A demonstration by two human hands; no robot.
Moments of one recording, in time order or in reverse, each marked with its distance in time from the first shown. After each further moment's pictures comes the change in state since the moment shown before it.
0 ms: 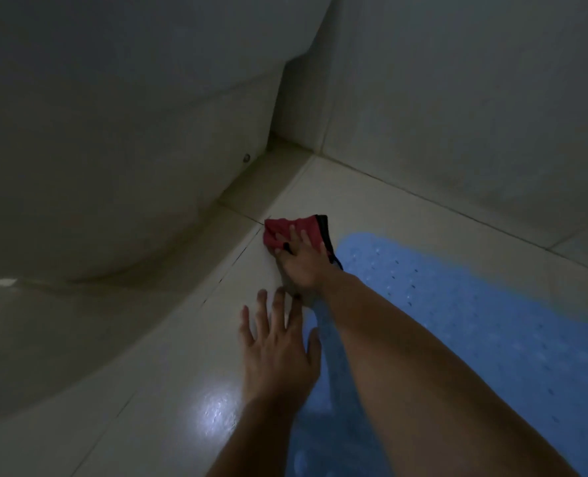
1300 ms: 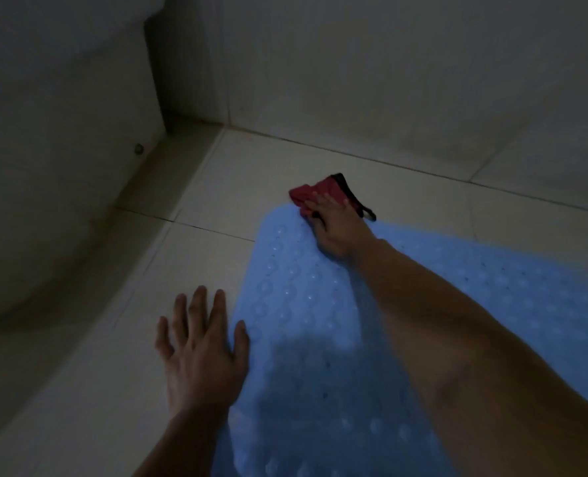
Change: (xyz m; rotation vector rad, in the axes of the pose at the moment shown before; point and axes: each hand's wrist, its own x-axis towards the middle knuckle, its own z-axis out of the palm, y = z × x) left_hand 0.001 0.007 -0.011 0.108 -0.077 -0.032; right_hand -0.024 0.198 -0.070 -0.107 0.387 -0.108
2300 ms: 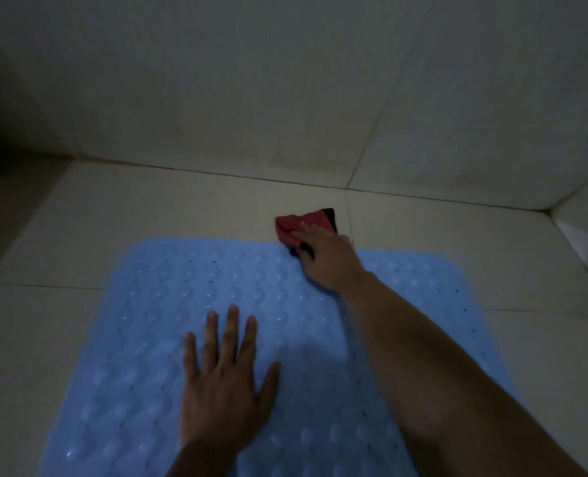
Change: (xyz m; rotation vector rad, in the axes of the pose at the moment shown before) left_hand -0.022 0.191 0.052 0.115 -0.025 0.499; right_hand -0.122 0.149 -0.083 -0.133 0.073 0.321
